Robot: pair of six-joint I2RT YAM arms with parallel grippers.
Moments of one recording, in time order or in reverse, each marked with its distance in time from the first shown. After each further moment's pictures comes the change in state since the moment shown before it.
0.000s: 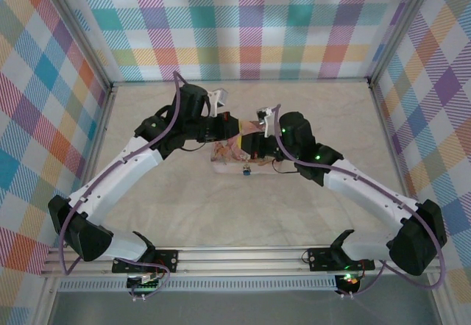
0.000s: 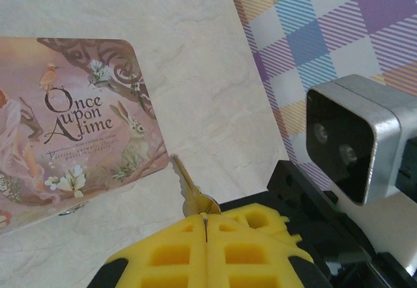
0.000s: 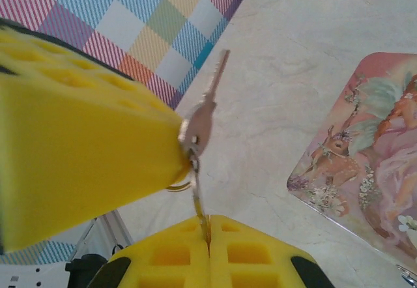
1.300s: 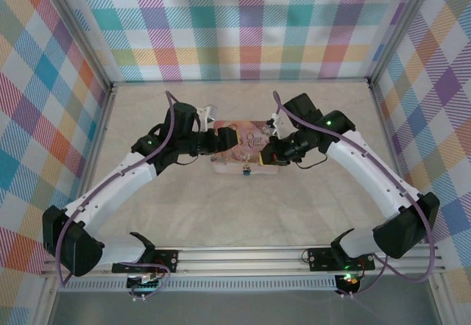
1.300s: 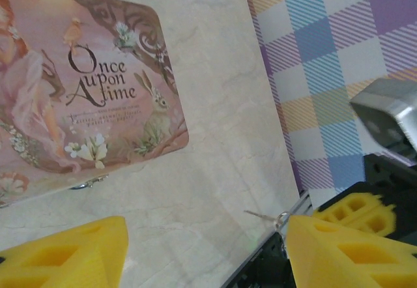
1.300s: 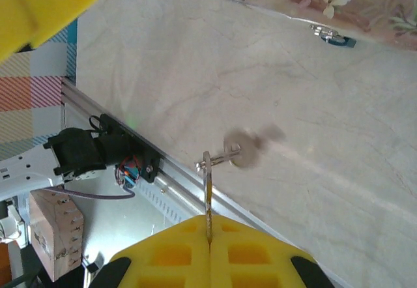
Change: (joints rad) left arm 0.075 -0.127 -0.339 0.230 0.096 -0.072; right arm -0.136 0.146 0.441 -1.034 -0.195 -0.177
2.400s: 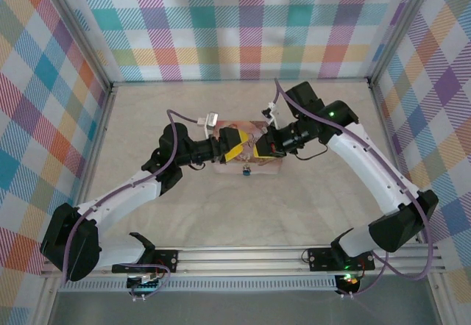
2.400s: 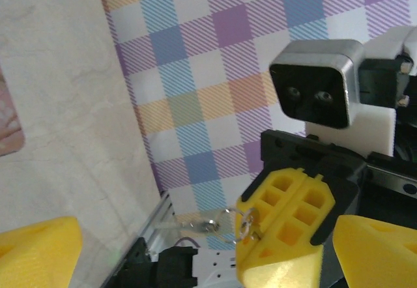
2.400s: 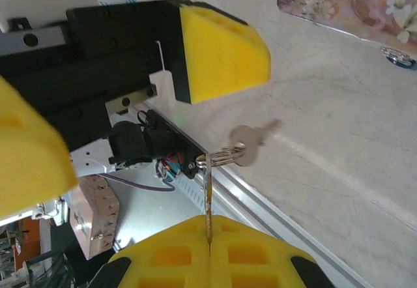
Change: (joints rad) left arm -0.021 -0.033 -0.346 0.823 0.257 -0.494; right arm 0.000 0.055 0.153 -0.021 -0.115 0.006
